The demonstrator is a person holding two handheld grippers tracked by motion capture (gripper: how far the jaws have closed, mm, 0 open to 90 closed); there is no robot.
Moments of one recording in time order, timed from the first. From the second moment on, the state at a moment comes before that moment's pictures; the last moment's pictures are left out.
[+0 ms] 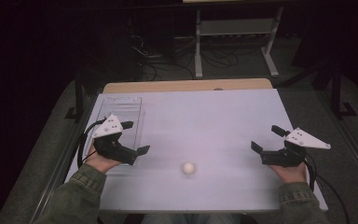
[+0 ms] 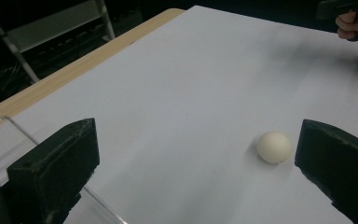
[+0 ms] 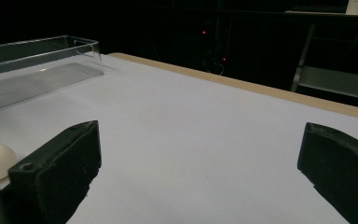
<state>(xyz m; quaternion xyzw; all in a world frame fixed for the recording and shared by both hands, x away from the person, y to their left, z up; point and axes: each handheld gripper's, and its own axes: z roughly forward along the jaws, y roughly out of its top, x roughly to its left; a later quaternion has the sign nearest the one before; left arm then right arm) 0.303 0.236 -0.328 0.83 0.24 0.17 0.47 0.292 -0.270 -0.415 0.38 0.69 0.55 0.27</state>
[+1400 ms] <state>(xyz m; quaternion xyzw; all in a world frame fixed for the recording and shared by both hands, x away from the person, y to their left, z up) 0.325 0.149 -0.325 0.90 0.14 0.10 0.41 0.291 -0.270 -0.415 0.38 0.69 0.56 0.25</state>
